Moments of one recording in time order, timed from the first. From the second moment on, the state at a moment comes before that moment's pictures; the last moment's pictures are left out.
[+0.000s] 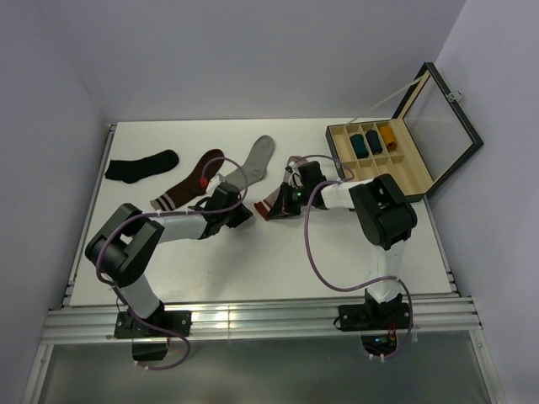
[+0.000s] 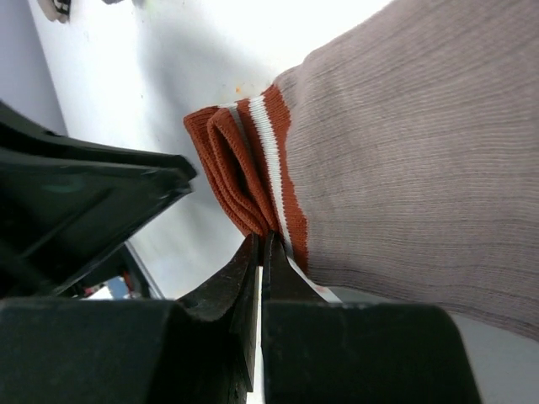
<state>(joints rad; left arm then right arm) -0.64 1.69 0.79 0.16 -0.13 -1.12 0.41 1.97 1.01 0.07 -0.67 0.61</state>
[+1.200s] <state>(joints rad) -0.62 1.88 0.88 0.36 -0.02 -1.10 0.39 1.98 1.02 0.07 -0.70 0.63</state>
